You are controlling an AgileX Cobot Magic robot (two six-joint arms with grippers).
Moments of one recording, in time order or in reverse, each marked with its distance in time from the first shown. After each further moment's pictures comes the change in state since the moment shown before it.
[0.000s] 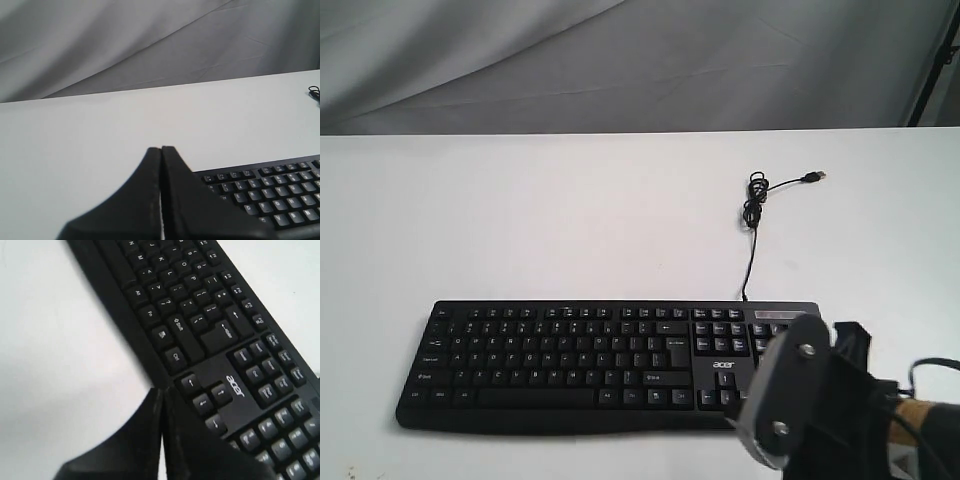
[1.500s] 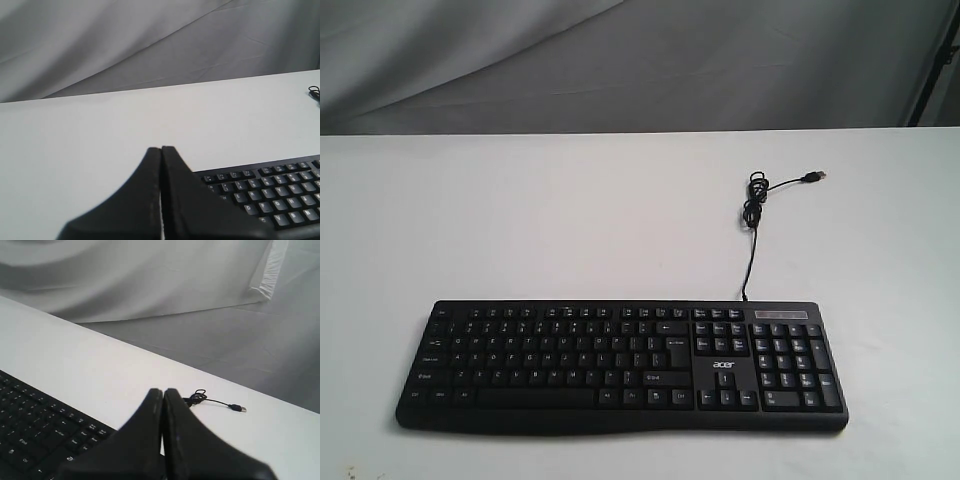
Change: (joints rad) left arm 0.000 0.000 0.000 0.000 0.000 0.000; right arm -0.467 -1.245 0.326 0.077 0.183 0.000
